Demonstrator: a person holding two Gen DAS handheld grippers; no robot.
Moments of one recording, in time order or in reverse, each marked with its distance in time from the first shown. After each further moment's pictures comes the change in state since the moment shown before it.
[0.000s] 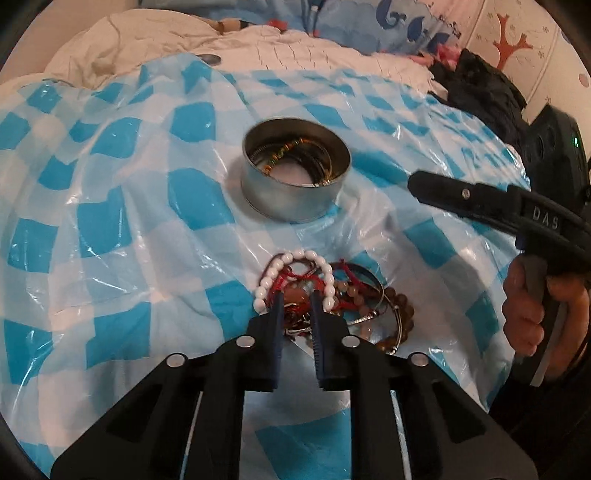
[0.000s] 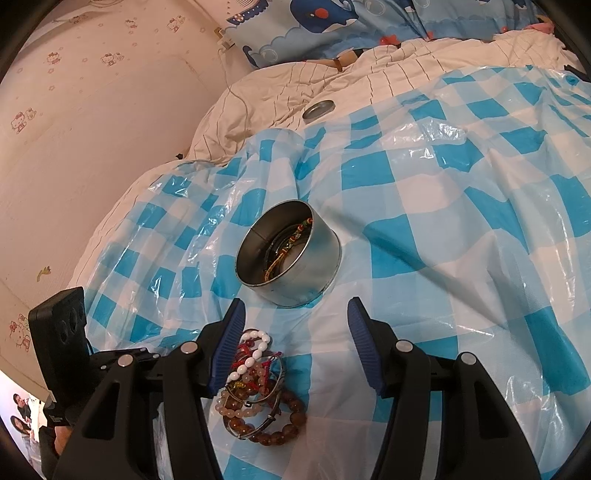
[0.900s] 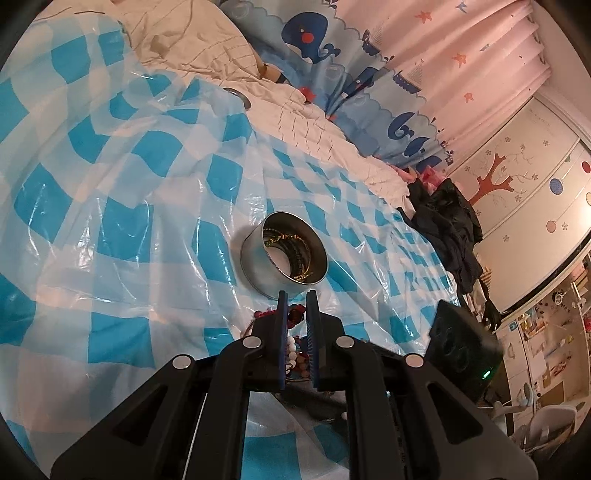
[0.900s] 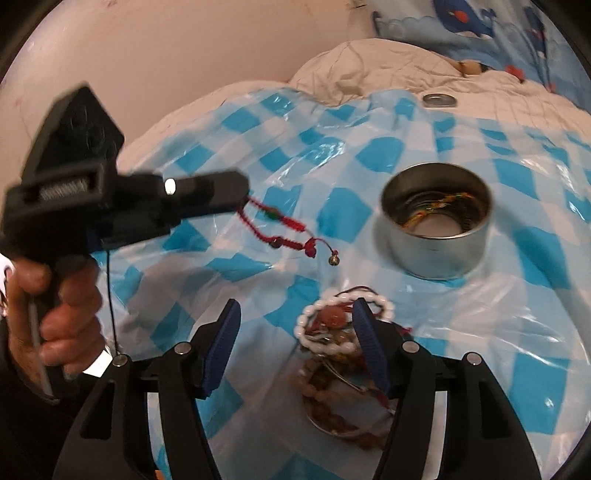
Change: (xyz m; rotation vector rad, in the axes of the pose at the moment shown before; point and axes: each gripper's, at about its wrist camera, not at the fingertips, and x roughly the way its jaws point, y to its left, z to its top) left arm -0.054 0.068 0.004 -0.391 -0.277 -0.308; right arm 0.054 0.099 -0.053 -0.412 0.140 0.118
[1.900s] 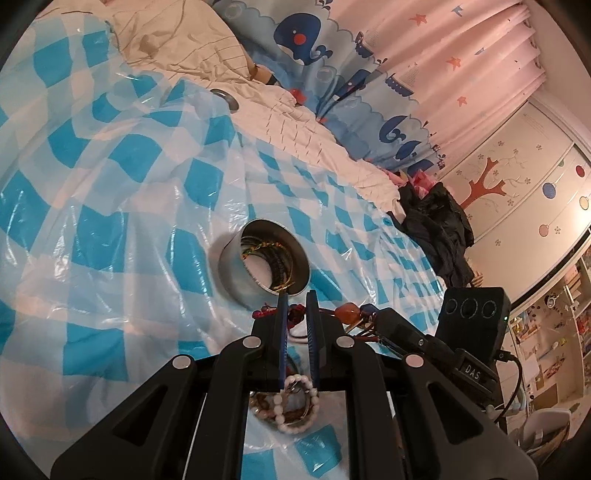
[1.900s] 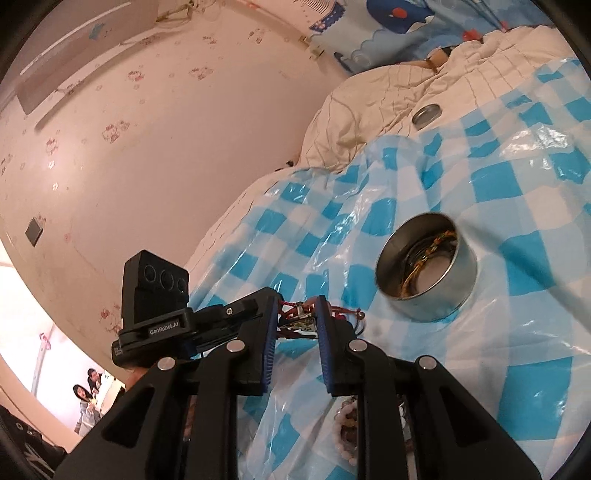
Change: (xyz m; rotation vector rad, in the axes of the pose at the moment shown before) left arm 0.012 -0.013 0.008 -0.005 -0.009 -0.042; right arm -0.075 -0.072 0.020 0.338 -0.253 0.323
